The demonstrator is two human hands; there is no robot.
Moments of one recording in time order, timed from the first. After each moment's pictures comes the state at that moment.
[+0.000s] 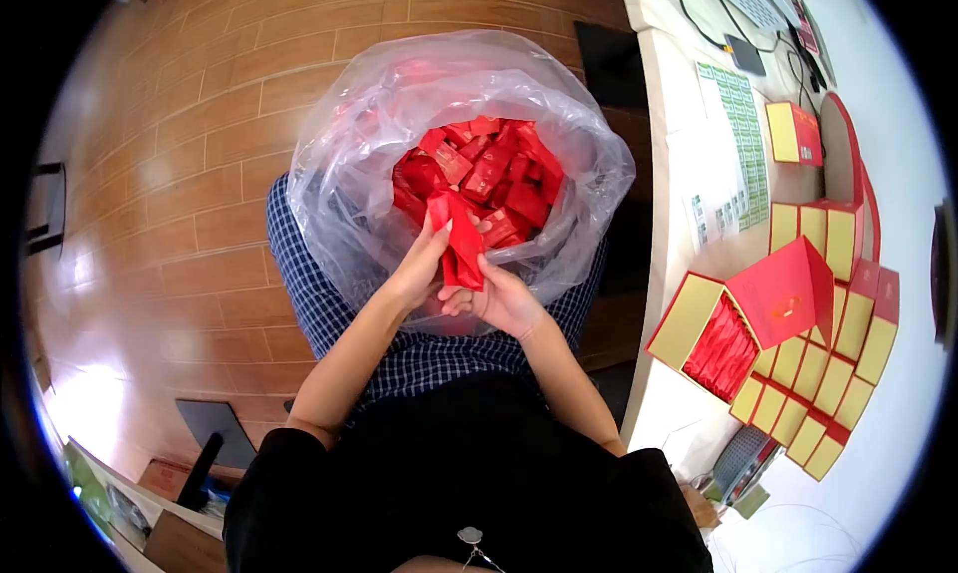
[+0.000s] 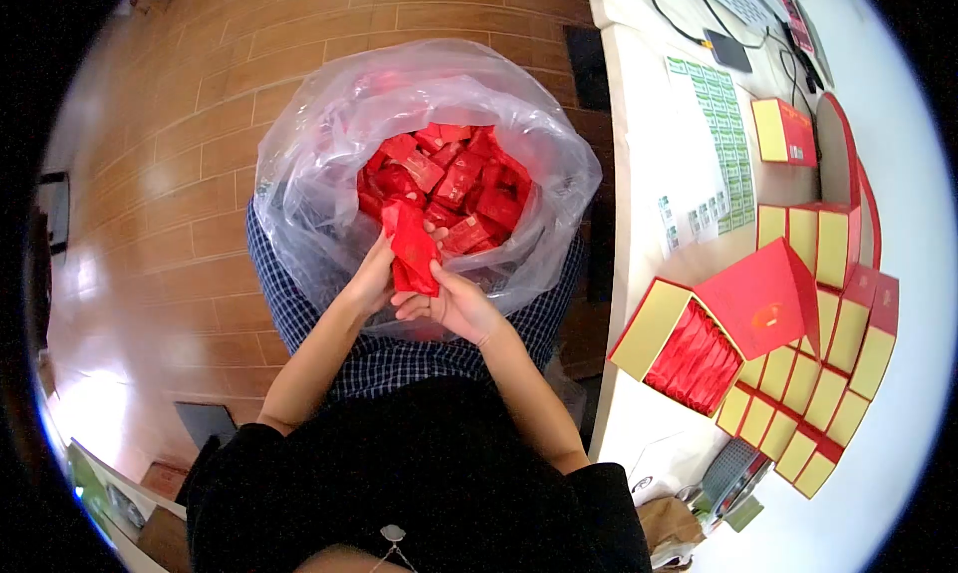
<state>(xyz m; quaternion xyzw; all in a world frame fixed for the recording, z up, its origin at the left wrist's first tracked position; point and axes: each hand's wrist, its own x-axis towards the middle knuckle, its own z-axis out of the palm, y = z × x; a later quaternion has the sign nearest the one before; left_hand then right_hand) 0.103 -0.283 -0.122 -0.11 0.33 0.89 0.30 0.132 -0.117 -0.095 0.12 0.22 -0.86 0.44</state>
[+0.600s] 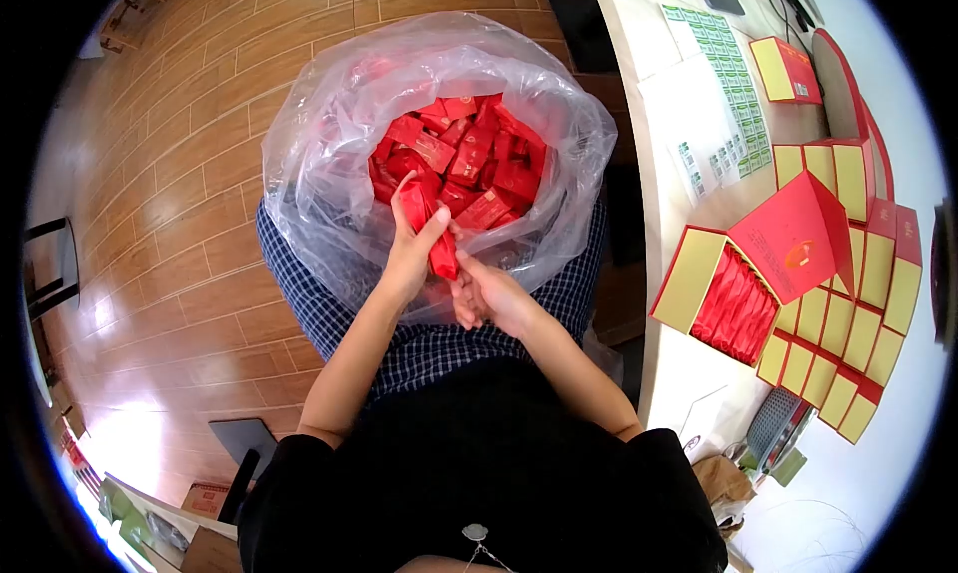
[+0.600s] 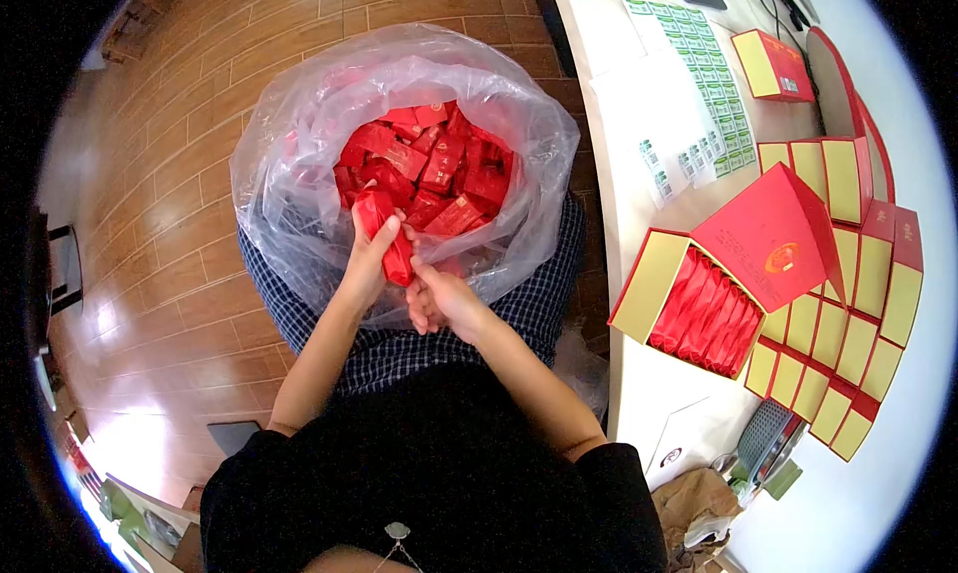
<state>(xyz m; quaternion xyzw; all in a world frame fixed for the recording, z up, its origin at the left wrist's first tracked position) 0.103 -0.269 -0.094 -0.15 0.46 0.85 0.21 0.150 -0.116 -0.077 0.23 0.42 -0.72 0.51</state>
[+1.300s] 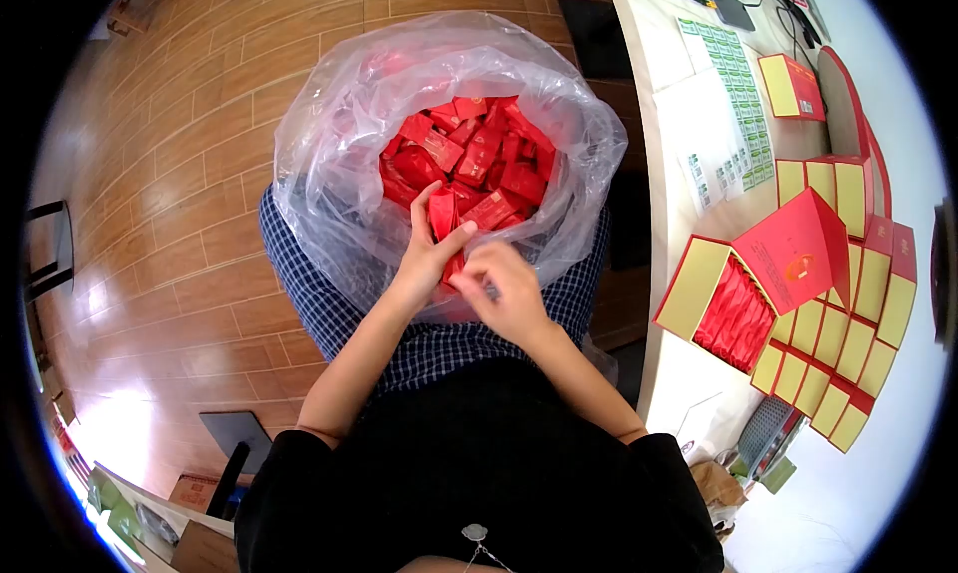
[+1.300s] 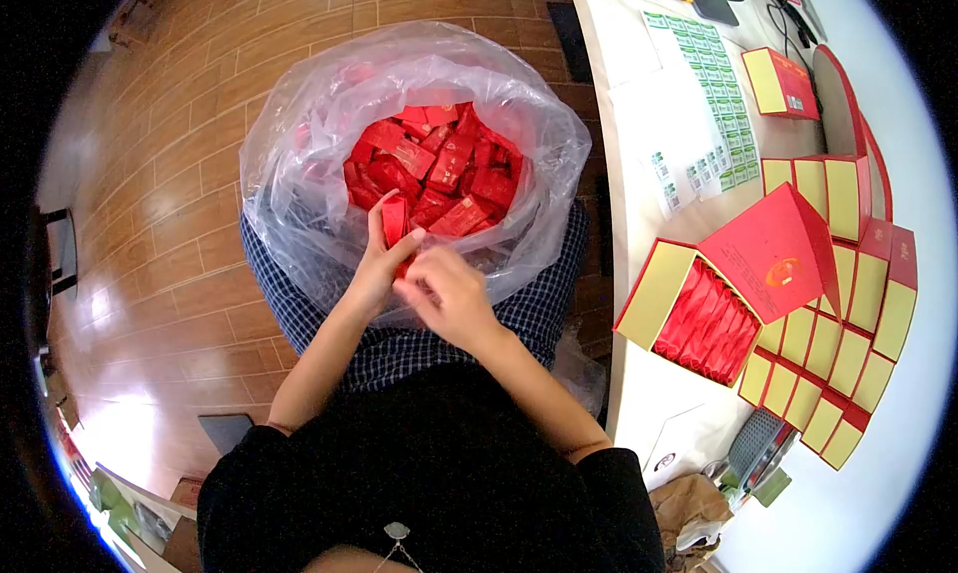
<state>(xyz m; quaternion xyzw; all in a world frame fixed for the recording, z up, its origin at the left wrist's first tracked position) 0.108 -0.266 -0.073 -0.17 0.47 0.84 0.23 0.140 -0.131 -0.030 -0.16 0.83 -0.53 -0.03</state>
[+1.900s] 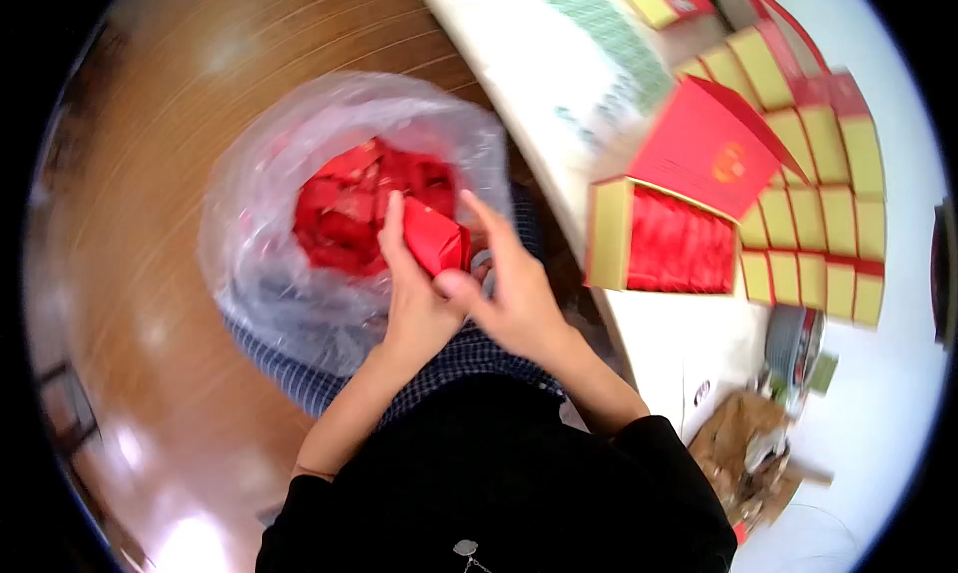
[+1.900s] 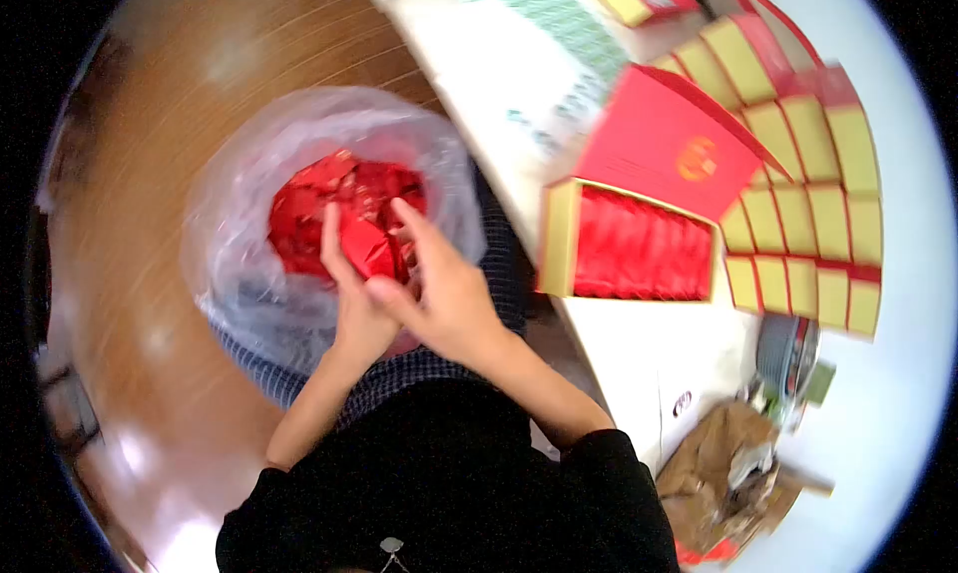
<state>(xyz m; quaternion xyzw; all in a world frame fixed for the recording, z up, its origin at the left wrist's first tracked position) 0.117 -0.190 -0.009 0.14 0.69 0.70 0.06 0.150 -0.073 0.063 0.04 0.87 -0.50 -0.03</state>
